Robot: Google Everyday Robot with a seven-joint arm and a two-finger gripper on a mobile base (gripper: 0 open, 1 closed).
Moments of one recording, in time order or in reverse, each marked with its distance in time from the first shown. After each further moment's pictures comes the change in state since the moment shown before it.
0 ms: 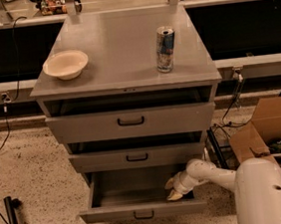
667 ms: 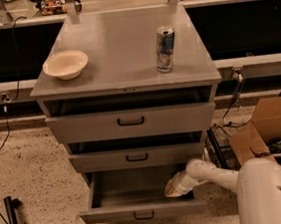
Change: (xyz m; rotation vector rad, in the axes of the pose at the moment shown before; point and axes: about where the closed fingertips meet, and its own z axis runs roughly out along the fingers) arm -0.009 0.005 -0.004 -0.007 -0.017 -0.014
